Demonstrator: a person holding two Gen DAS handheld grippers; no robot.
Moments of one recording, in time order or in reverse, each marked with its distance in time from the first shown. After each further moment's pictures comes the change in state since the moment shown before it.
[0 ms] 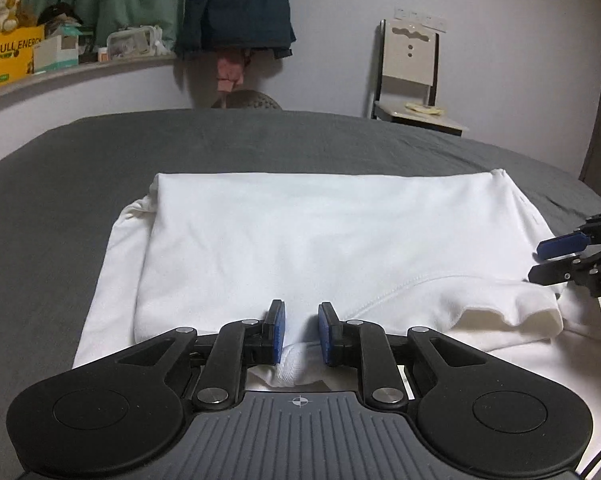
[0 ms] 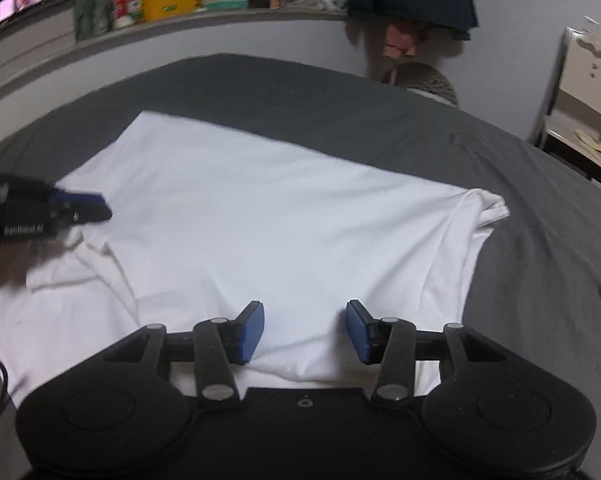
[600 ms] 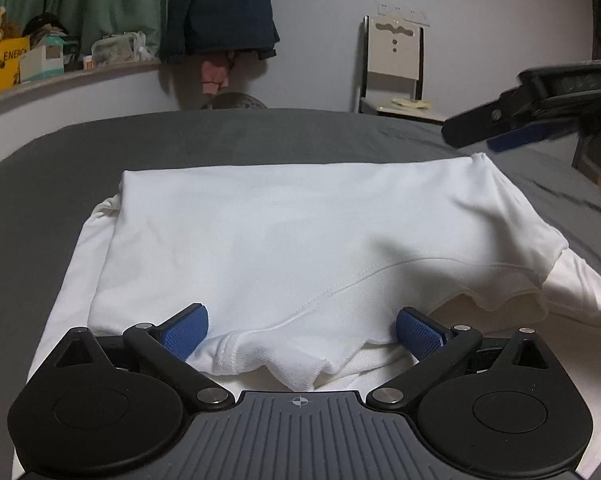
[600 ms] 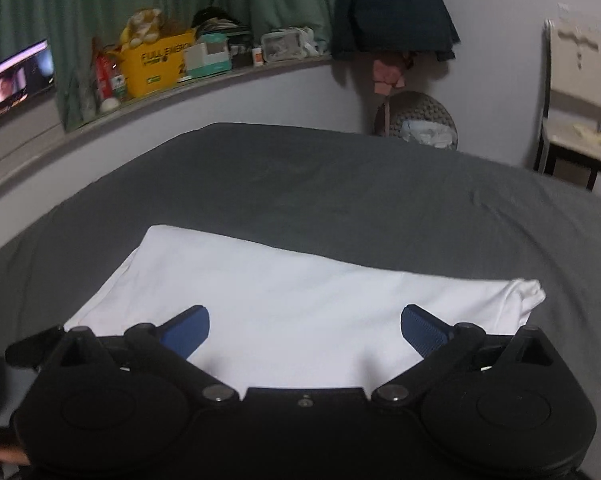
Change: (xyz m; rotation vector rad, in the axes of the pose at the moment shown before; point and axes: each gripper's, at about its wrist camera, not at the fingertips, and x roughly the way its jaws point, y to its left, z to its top) left arm 0.001 -0.032 -0.007 0.057 0.001 -0.015; right arm 0.016 0.004 0.068 0.157 -0.120 0.061
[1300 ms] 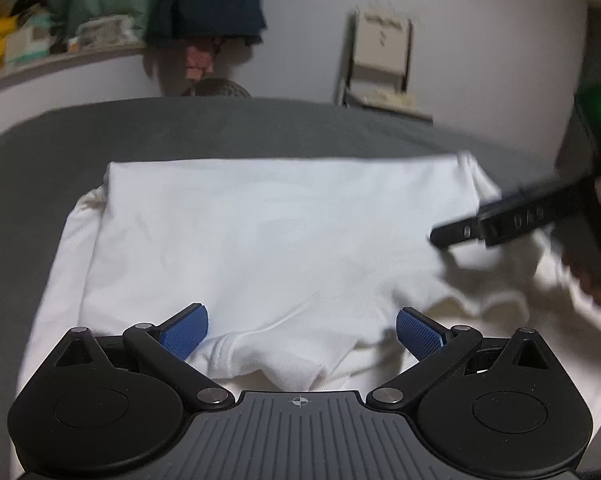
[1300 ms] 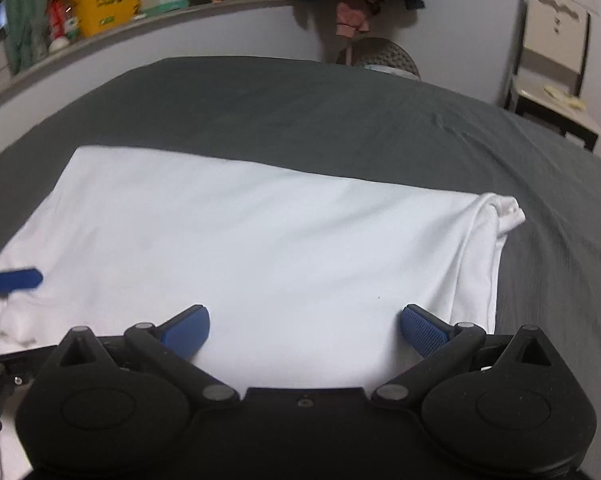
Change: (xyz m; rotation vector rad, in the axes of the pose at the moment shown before) left arm 0.004 0.006 0.006 0.012 0.059 -0.069; right arm 0.044 -0.010 -0.038 -0.040 0.170 -0.144
